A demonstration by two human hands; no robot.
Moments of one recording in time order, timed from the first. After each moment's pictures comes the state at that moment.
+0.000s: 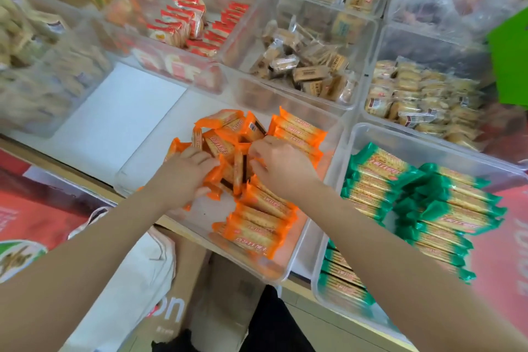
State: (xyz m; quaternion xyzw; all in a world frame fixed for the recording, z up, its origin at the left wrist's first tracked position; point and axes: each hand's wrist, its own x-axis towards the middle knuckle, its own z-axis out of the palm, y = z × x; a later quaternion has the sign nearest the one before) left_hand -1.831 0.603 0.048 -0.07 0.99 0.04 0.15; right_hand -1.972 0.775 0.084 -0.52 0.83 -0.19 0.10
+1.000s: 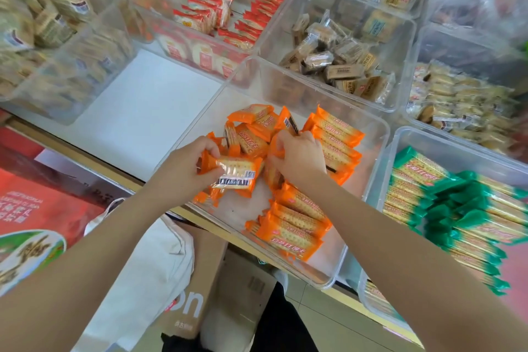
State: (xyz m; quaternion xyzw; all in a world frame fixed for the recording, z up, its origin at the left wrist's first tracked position) left_hand -1.791 0.588 0.077 -0.27 0.88 0.39 -0.03; right_hand -1.961 0.723 0.051 -0.41 0.90 -0.11 0.12
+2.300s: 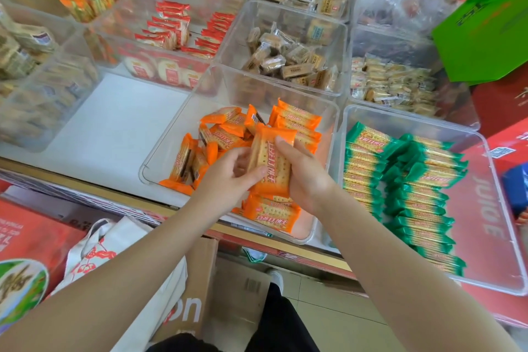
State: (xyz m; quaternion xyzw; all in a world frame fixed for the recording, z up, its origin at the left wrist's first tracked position) left_hand -1.804 0.680 0.104 -0.22 0.76 0.61 -0.03; right_hand -1.898 0.795 0.106 0.00 0.55 -0.71 0.45
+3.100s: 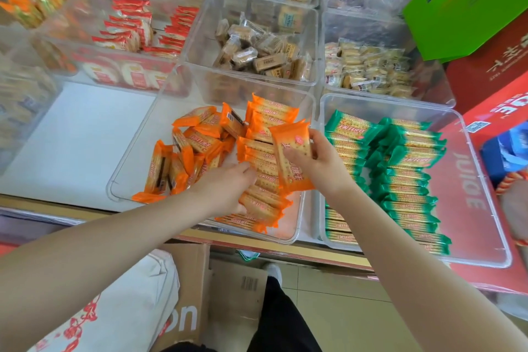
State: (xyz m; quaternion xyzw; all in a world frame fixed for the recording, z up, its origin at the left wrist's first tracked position) left_hand -1.850 0.676 0.071 0.08 0.98 0.05 0.18; right_hand -1.926 0.846 0.105 -0.08 0.77 -0.58 0.25
